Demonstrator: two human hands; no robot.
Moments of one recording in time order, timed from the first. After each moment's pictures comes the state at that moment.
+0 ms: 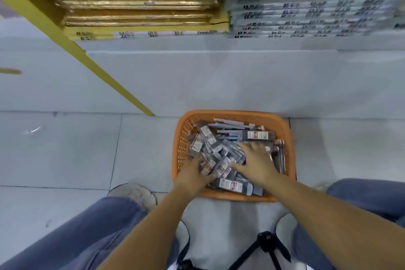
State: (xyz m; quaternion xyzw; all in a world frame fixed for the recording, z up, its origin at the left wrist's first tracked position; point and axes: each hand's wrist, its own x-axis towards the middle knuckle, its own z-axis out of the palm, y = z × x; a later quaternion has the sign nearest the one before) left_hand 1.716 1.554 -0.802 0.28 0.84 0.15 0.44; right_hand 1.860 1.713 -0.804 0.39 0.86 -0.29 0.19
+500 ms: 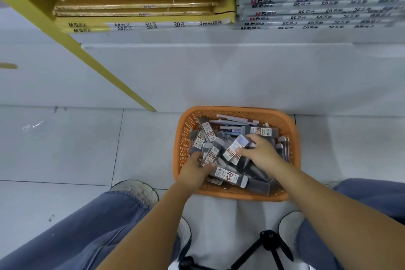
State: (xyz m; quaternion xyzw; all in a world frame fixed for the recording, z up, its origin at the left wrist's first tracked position) left_hand 1.716 1.554 -0.816 0.11 0.78 0.33 0.52; right_hand 1.847 1.728 -0.800 0.50 0.63 -0.58 0.09
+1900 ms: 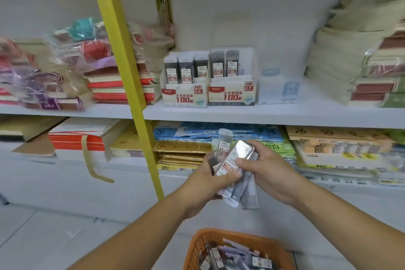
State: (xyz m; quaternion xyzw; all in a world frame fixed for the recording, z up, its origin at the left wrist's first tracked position) left_hand 1.696 1.613 -0.458 0.31 0.58 0.60 0.45; right_hand 1.821 1.739 -0.431 0.15 0.59 -0.77 -0.20
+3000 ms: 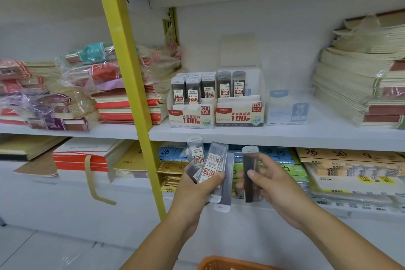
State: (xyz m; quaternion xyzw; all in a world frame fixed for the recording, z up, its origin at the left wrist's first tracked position) left_hand 1.665 1.615 -0.457 0.21 0.60 0.72 0.29; right_hand 1.804 1.748 -0.432 0.18 0.67 -0.68 -0.24
